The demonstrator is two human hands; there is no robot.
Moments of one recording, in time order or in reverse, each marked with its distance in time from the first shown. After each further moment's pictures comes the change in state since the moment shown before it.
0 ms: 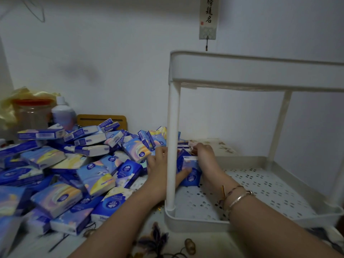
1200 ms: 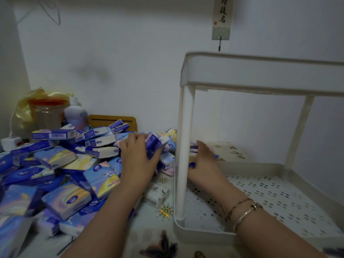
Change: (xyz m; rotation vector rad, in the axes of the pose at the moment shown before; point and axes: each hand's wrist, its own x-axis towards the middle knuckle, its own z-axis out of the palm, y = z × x) left_hand 0.018 -0.045 -0.048 0.129 0.529 0.050; right_hand 0.004 0.026 0.002 -0.923 -0.078 -0.696
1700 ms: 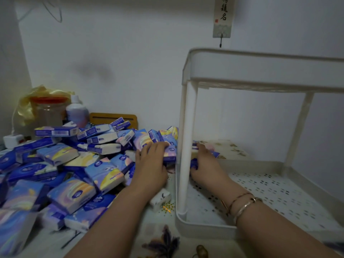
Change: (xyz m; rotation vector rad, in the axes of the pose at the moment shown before) left_hand -0.016 0.003 0.014 0.056 -0.339 0.093; right_hand -0.003 -0.006 -0.005 -0.065 -0.202 0.090
